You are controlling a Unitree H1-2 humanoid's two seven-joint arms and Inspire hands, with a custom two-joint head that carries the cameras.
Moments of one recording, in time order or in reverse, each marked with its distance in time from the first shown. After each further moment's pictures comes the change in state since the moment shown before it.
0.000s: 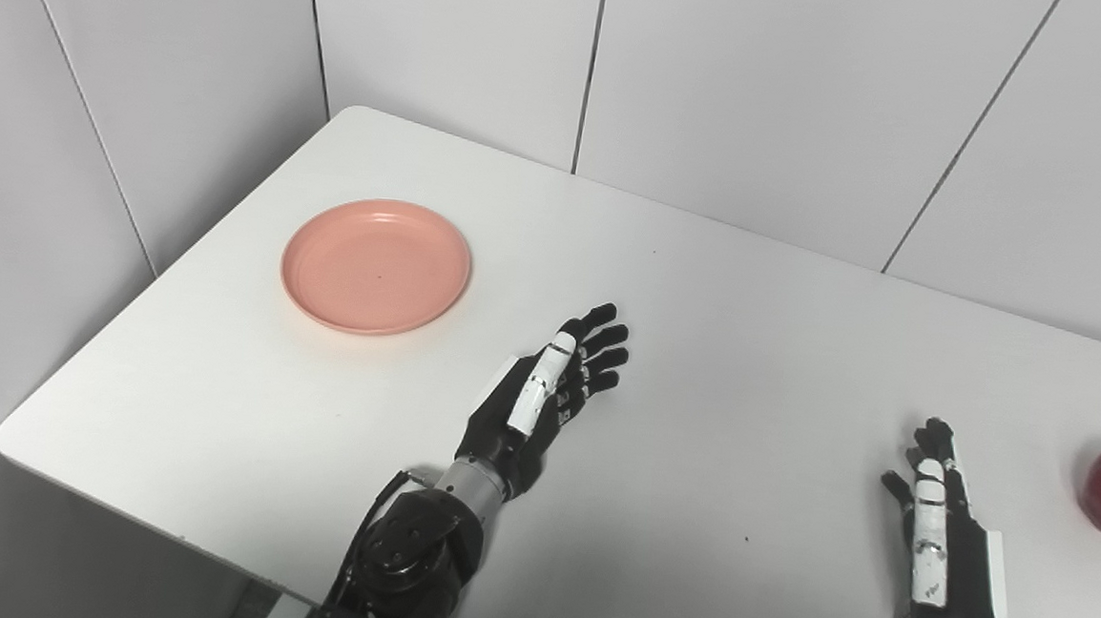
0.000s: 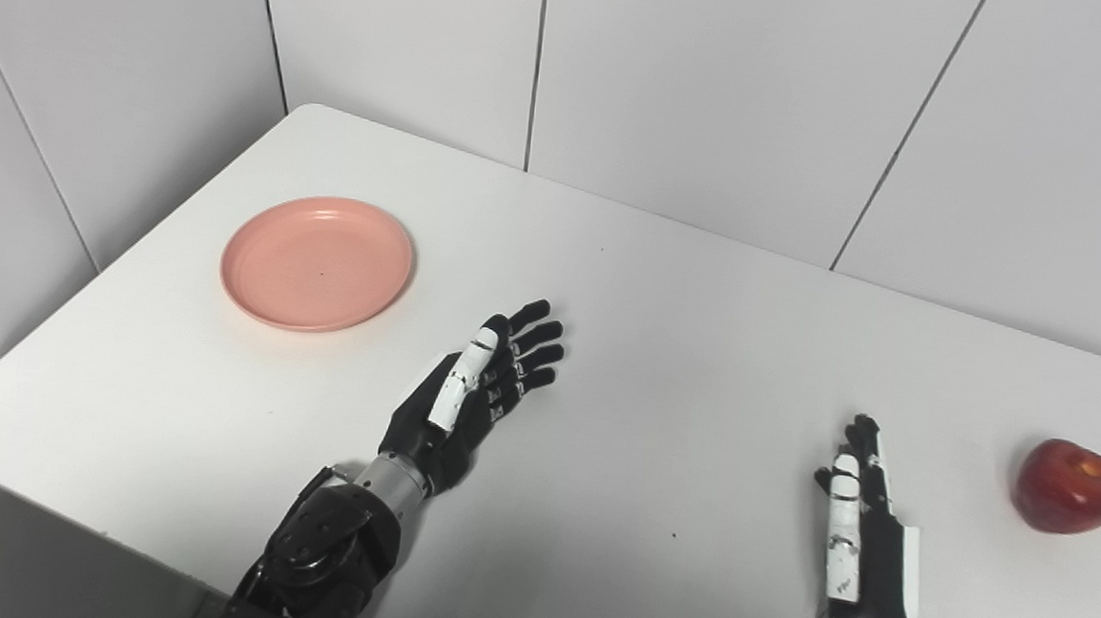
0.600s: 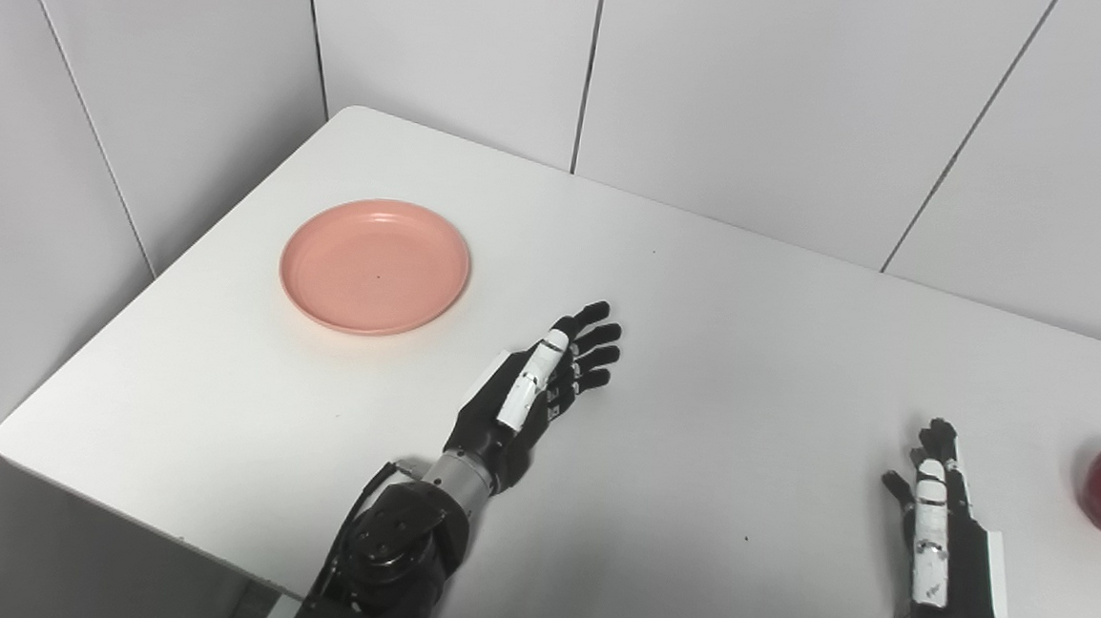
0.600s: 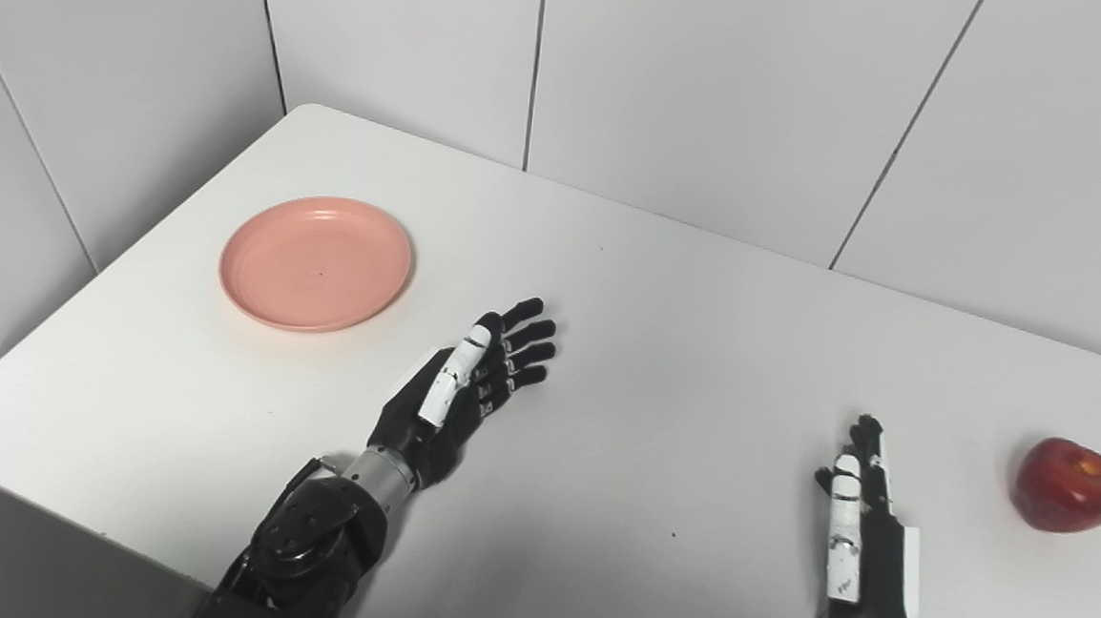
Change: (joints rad) left arm -0.007 0.051 0.013 -0.025 -0.004 0.018 -0.015; right arm 0.000 0.002 0.000 0.000 0.005 0.000 0.002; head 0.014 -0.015
